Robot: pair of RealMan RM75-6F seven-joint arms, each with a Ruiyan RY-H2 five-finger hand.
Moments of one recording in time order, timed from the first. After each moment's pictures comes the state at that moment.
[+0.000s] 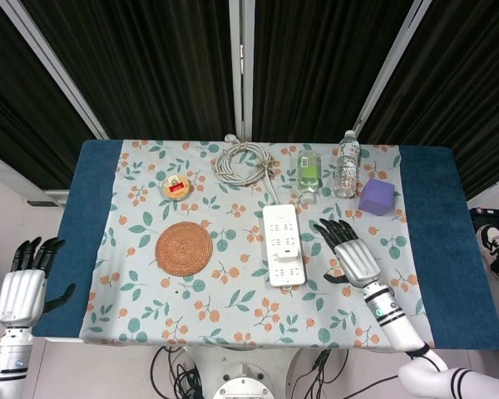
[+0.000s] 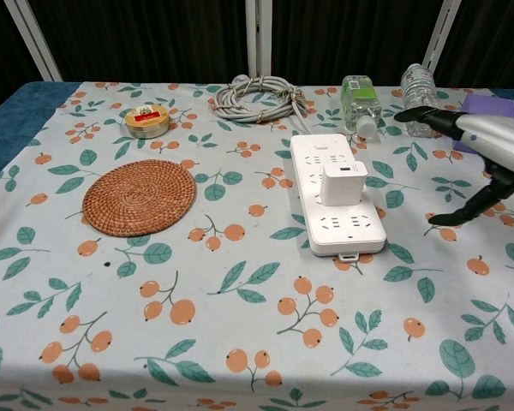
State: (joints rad) left arm -0.09 -1.24 -0.07 -1.64 1.47 1.51 0.13; right arm 0.44 -1.57 0.12 -1.34 -1.51 1.11 -0.02
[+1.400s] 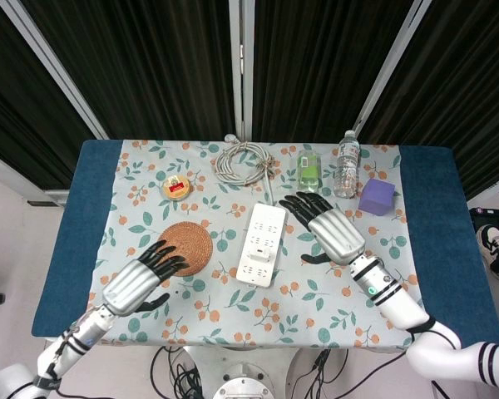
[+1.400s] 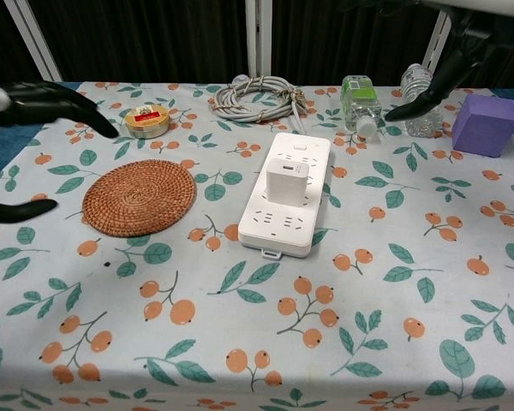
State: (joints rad) left arm -0.45 -1.29 -0.02 -1.65 1.84 1.15 0.03; right arm 0.65 -1.19 0.24 -1.82 -1.36 0.95 -0.15
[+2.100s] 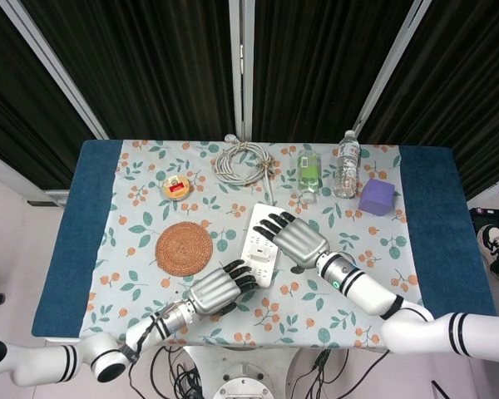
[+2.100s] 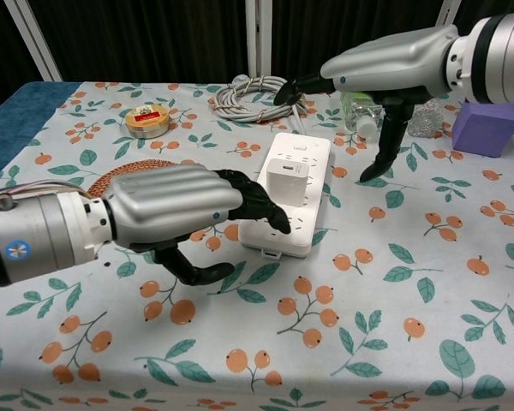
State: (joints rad) left arm -0.71 -1.64 -0.09 -1.54 1.64 0.81 0.24; right arm 0.95 -1.23 0.15 -1.81 -1.01 0.70 -0.53
